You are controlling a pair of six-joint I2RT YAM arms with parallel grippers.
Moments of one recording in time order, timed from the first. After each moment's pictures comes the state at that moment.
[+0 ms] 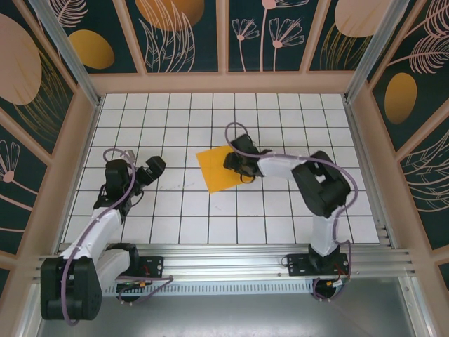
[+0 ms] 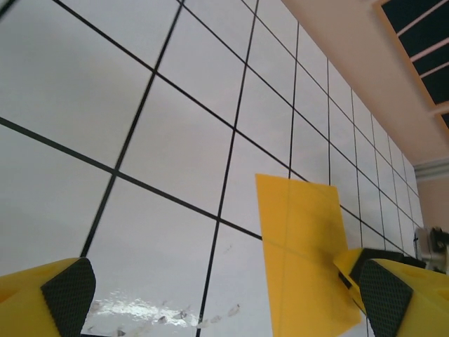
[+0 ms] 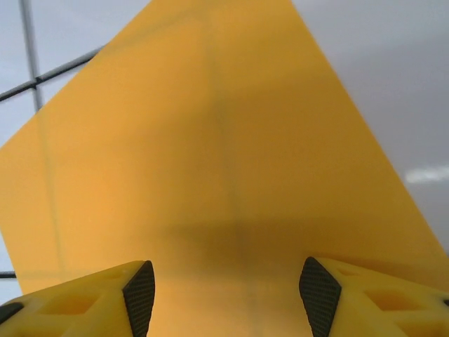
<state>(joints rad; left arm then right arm) -0.03 1.01 0.40 0.06 0.34 -0.75 0.68 1.86 1.05 -0.16 0.07 0.91</state>
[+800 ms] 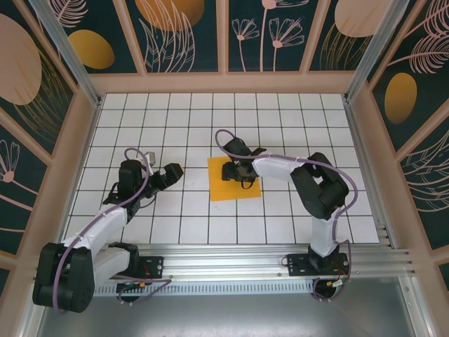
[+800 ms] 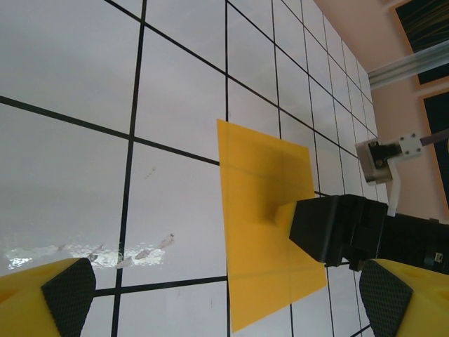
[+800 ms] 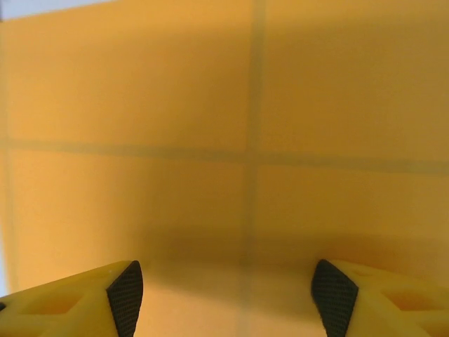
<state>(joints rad) -0.19 1.06 0.39 0.10 0.47 -0.75 0.73 1.91 1.20 -0.44 0.05 0.67</state>
